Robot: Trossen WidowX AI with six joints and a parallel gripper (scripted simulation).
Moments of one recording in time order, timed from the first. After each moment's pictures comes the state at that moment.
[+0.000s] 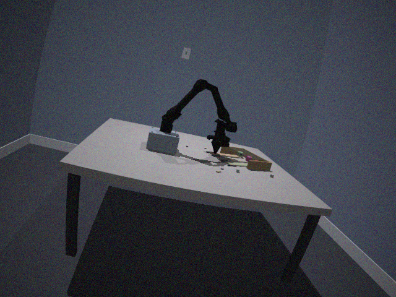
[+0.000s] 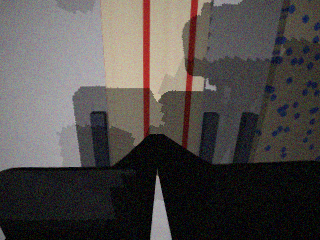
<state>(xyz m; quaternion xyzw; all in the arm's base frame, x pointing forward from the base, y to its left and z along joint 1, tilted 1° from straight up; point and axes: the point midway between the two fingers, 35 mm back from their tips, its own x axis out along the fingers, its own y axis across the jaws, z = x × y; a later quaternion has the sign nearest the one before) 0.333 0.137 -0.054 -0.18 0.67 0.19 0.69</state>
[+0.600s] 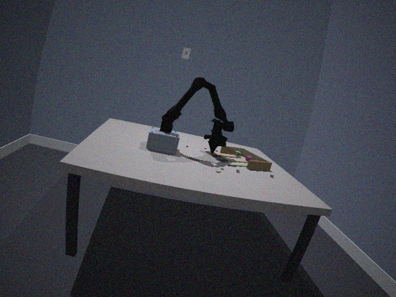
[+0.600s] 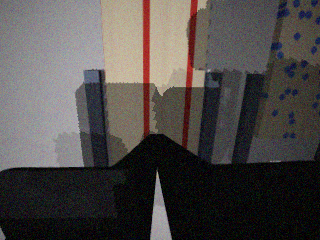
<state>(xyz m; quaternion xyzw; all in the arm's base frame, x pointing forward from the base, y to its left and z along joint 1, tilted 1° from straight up) 0.311 0.123 -0.055 -0.18 0.67 0.19 0.70</state>
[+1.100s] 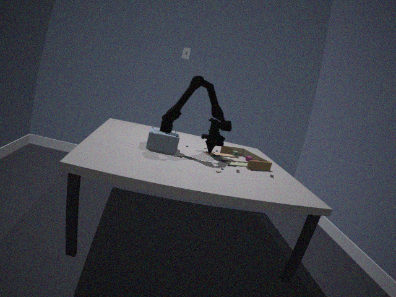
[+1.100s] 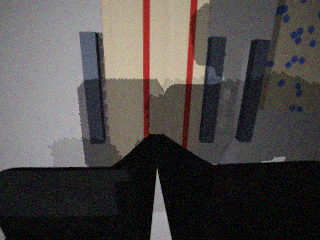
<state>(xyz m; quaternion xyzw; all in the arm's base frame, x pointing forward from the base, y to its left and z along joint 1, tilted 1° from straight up) 0.294 0.113 -0.055 -0.18 0.67 0.19 0.70</state>
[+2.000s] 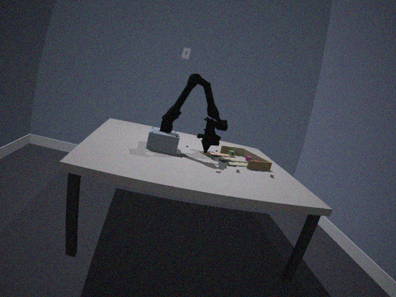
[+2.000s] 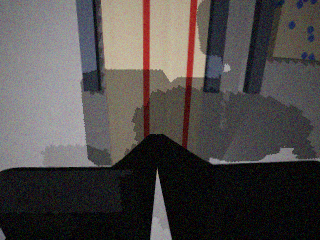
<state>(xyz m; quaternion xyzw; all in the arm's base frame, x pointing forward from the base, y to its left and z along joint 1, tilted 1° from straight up) 0.266 0.096 -0.056 -0.18 0.67 0.19 0.70</state>
